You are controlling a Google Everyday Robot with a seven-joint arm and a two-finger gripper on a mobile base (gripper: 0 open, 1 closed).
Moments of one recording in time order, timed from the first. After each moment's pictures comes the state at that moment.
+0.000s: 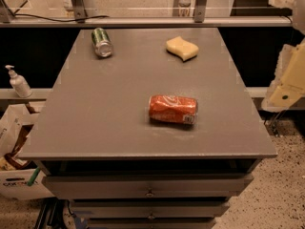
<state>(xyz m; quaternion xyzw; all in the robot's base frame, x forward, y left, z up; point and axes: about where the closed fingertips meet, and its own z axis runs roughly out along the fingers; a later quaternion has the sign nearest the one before) 0.426 -0.194 1.040 -0.60 0.76 -0.09 0.23</state>
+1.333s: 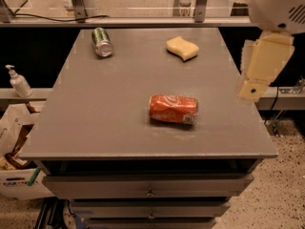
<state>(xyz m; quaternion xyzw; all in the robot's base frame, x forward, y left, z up) 0.439 -0.146 1.041 -0.66 0.71 -0.10 0.22</state>
